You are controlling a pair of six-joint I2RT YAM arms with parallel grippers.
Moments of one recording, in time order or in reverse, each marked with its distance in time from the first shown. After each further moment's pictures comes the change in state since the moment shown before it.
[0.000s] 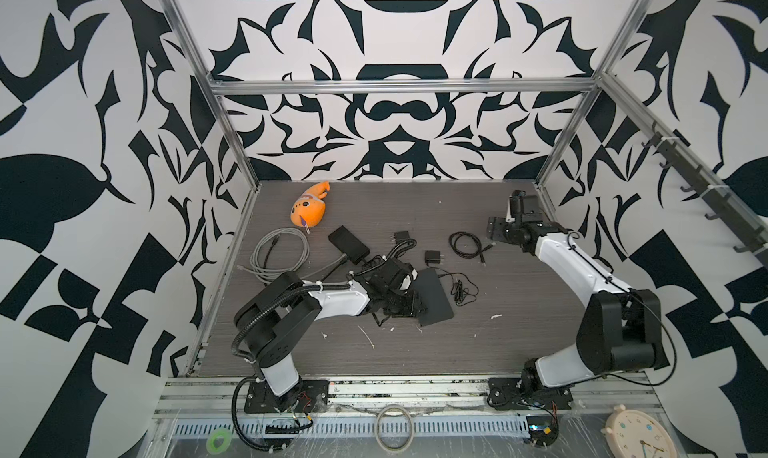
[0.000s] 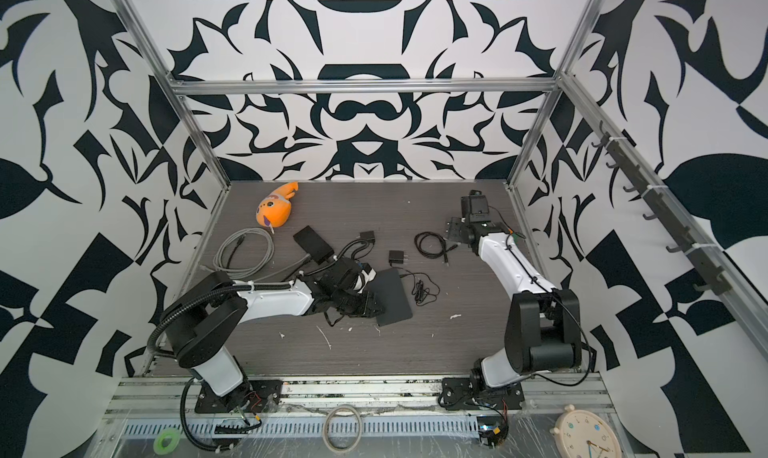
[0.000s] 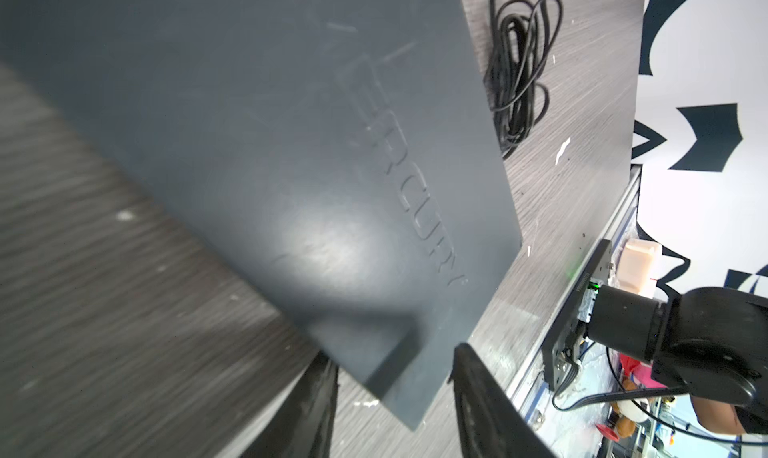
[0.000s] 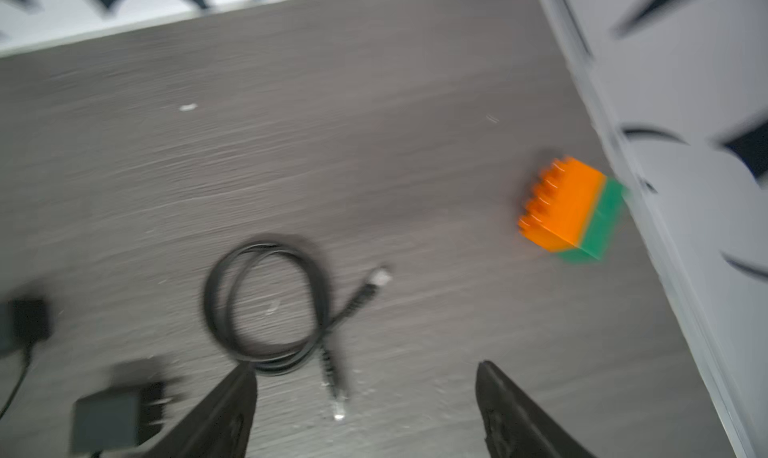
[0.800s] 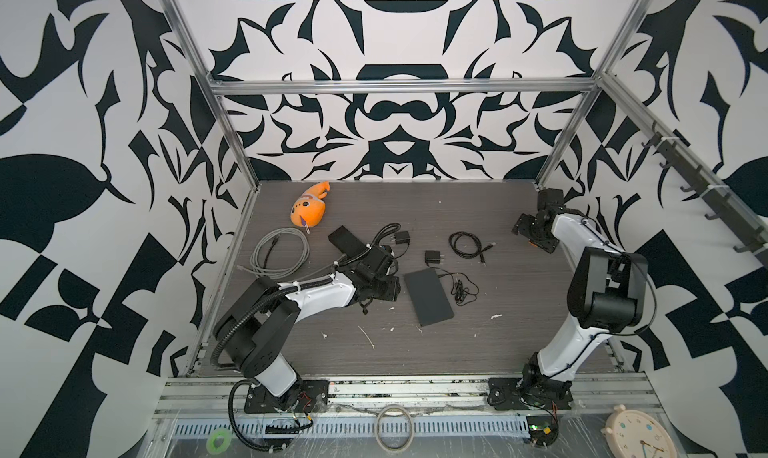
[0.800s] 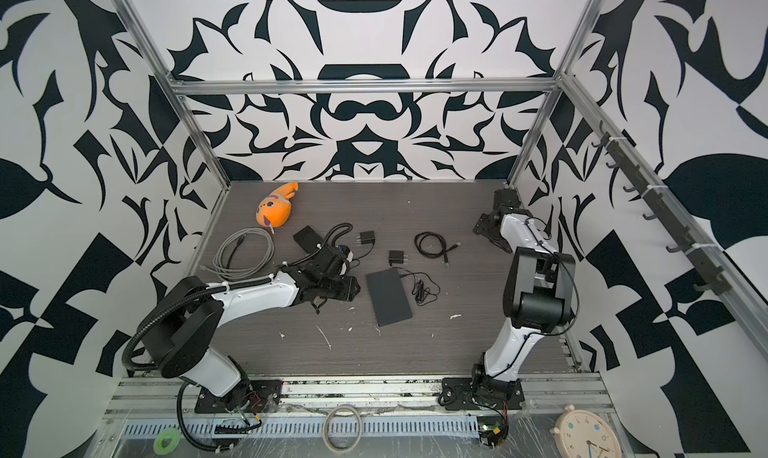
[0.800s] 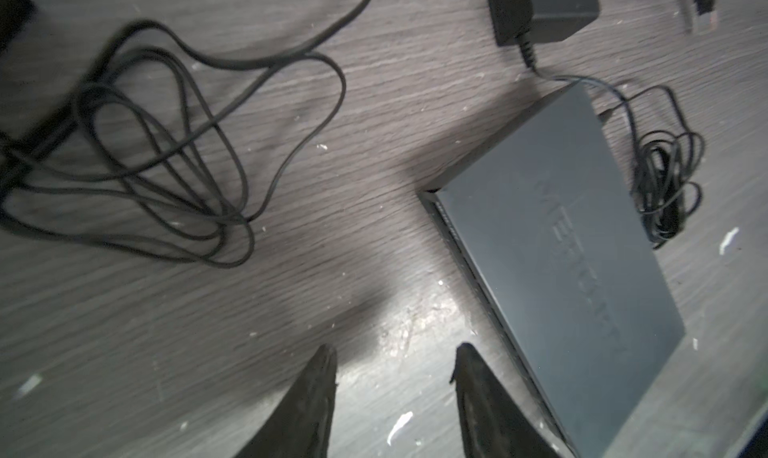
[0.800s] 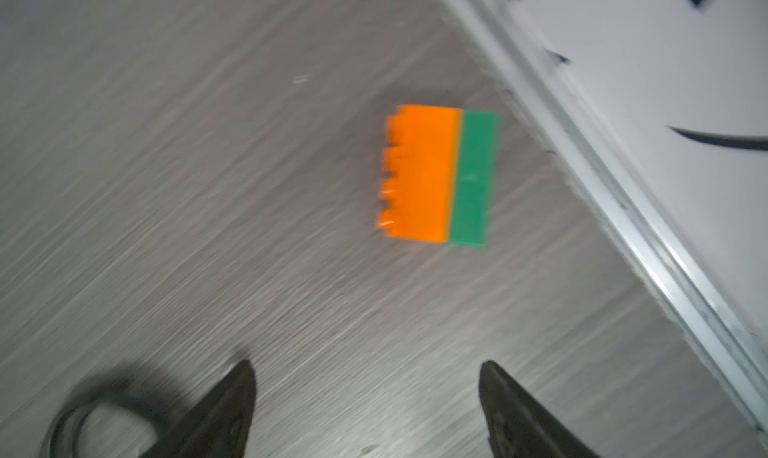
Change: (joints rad) left arm 0.103 -0.071 0.024 -0.167 -0.332 0.222; right arm -0.172 0.283 0.209 -0.101 -0.062 0.142
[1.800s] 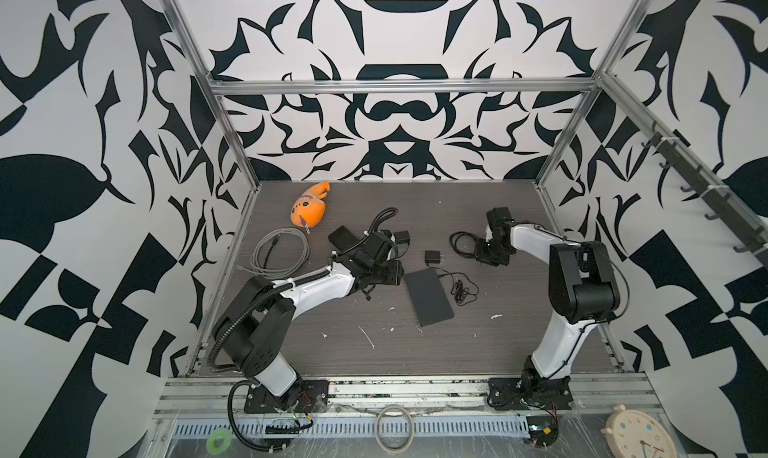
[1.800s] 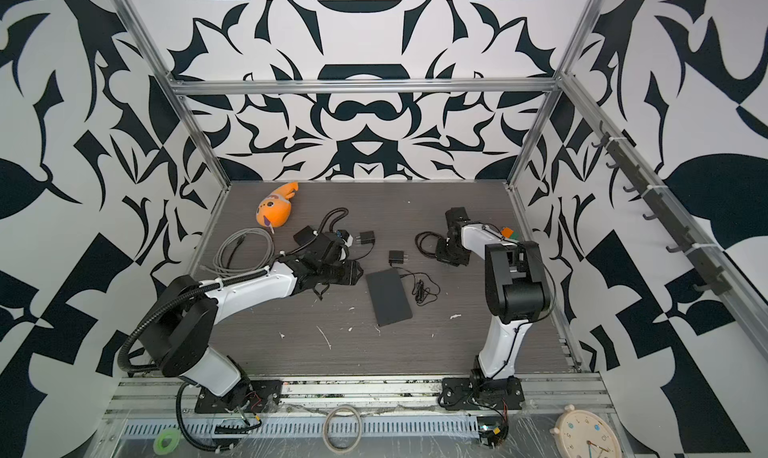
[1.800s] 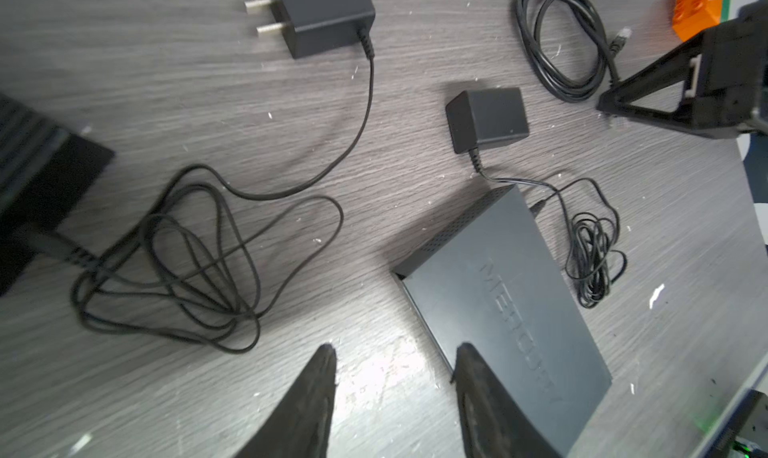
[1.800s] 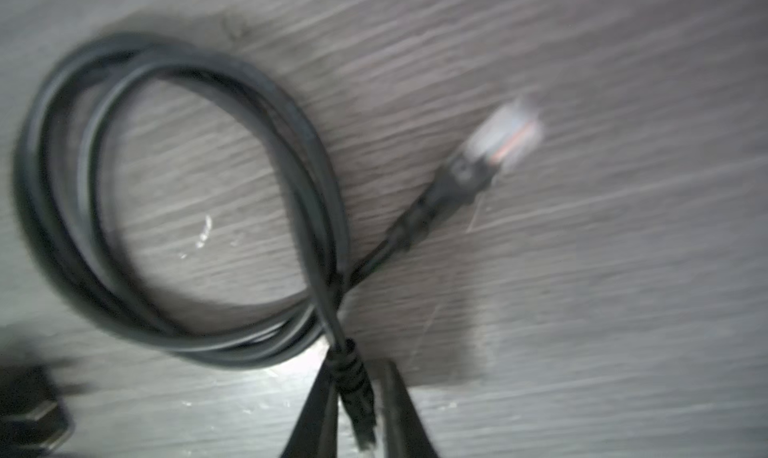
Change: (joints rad) left arm 0.047 -0.024 0.106 -0.019 0.003 -0.004; right arm 0.249 0.080 -0.150 0.004 -0.137 -0.079
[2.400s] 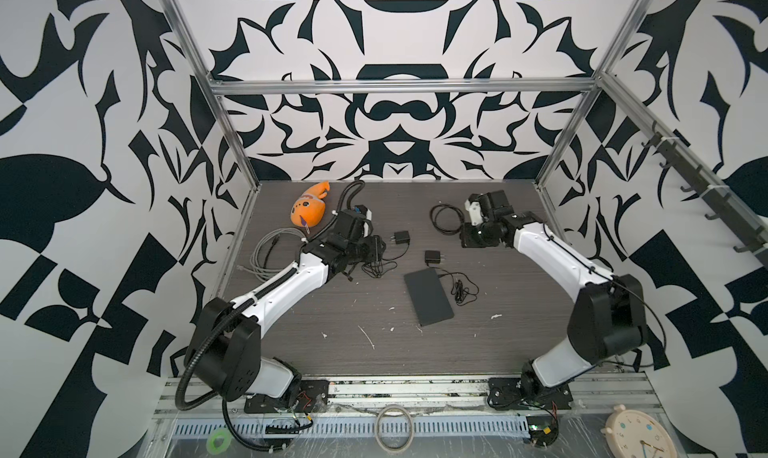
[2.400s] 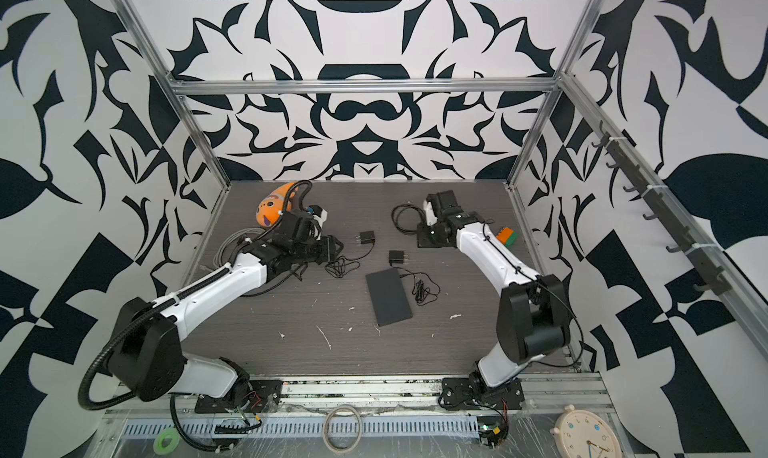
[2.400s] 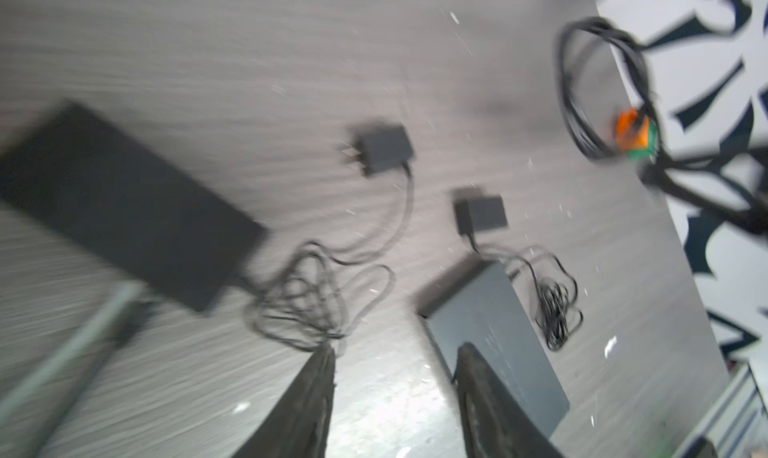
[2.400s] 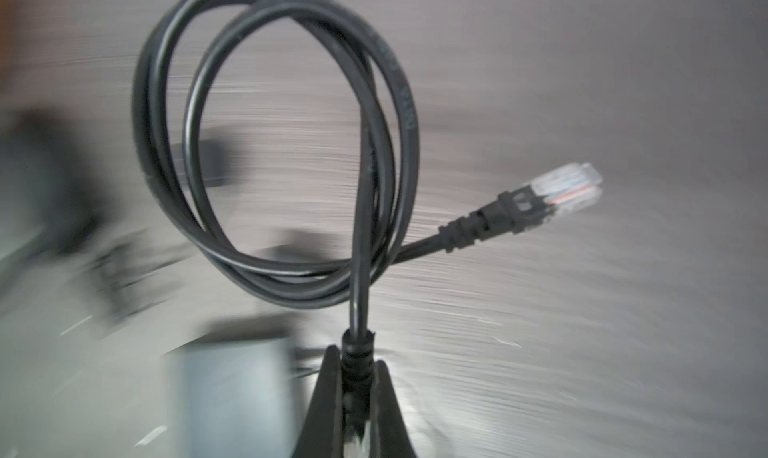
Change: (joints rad) left arm 0.206 -0.185 0.078 -0.137 0.028 0.053; right arm 0.256 -0.312 0.085 -0.063 -0.098 -0.138
